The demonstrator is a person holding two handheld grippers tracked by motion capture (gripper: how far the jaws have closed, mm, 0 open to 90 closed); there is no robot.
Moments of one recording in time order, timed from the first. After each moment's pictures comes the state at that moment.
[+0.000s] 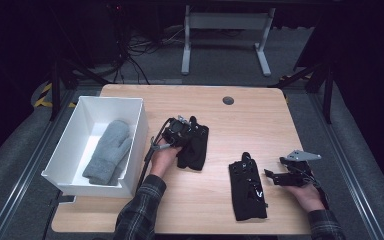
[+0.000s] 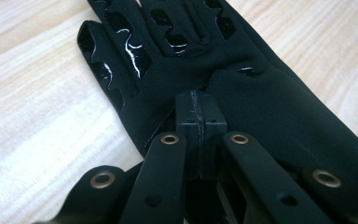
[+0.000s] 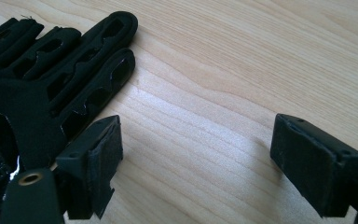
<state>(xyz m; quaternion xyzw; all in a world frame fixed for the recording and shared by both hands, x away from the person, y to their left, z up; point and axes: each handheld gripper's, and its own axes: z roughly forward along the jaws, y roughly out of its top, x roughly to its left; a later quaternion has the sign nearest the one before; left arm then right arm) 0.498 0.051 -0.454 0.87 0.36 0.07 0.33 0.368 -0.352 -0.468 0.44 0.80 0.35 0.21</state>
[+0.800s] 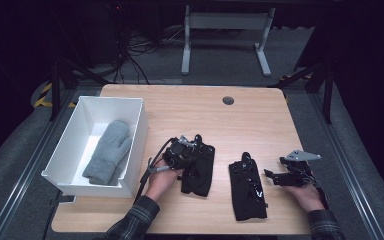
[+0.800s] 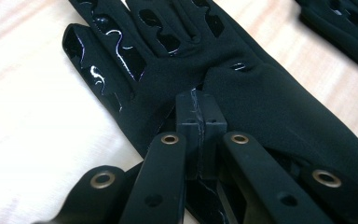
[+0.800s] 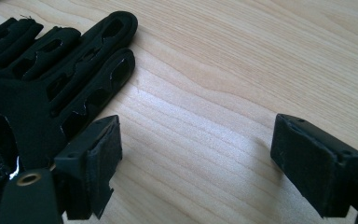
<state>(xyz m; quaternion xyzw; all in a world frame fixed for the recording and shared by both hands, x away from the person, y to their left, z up) 0.422 0.046 -0.457 0.88 0.31 0.02 0.35 0.368 -0.352 -0.468 0.43 0.80 0.35 0.21</state>
